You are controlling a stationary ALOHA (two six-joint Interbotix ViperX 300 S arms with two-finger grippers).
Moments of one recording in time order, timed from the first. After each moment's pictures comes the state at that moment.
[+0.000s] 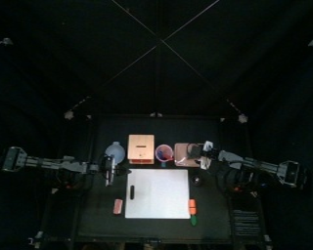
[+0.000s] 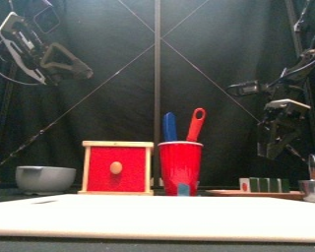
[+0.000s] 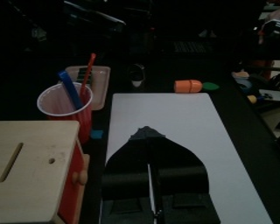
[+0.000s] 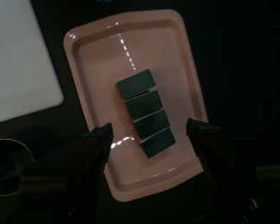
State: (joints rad) left arm -0.01 -0.65 1.16 0.00 -0.31 0.00; right arm -0.49 -0.52 1.02 -0.17 0.50 -0.15
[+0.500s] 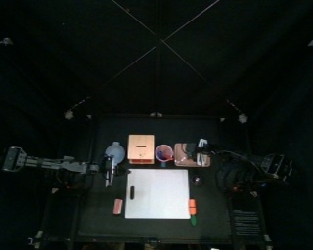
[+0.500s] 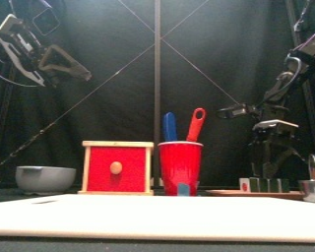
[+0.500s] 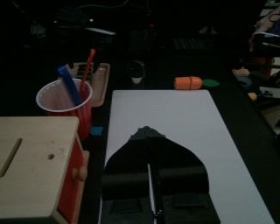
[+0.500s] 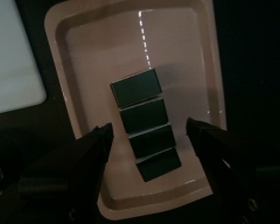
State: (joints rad) left arm -0.01 -0.65 1.17 0.00 -0.31 0.00; right arm -0.62 -0.27 0.96 0.06 0.44 -0.49
